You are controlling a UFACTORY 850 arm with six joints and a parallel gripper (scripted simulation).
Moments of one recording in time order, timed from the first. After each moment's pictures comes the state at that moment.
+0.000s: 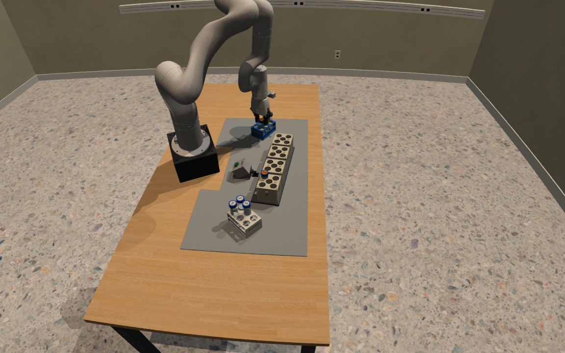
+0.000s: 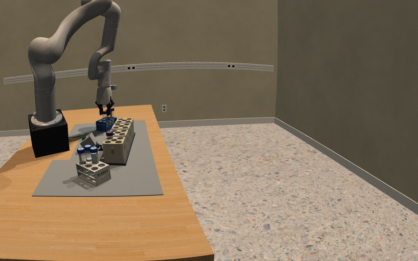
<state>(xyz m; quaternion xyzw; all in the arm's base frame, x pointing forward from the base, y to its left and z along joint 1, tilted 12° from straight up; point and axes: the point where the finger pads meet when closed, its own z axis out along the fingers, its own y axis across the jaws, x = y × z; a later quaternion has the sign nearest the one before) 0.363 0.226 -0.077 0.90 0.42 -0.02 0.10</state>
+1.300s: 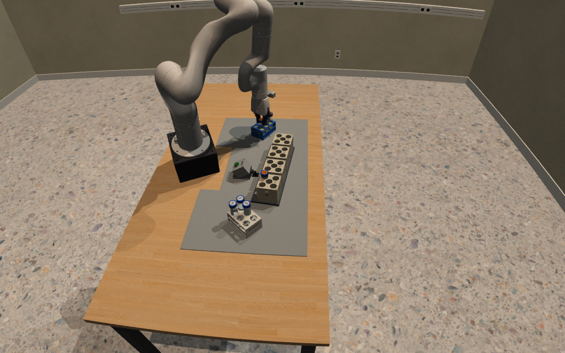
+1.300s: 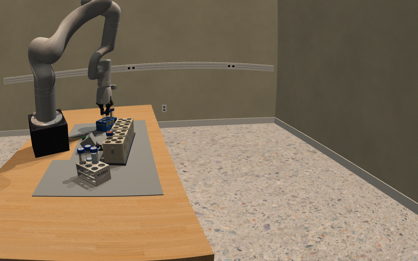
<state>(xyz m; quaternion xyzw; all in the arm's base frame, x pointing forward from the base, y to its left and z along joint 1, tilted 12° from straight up) 0.363 0.226 -0.075 0.90 0.42 -0.02 0.10</state>
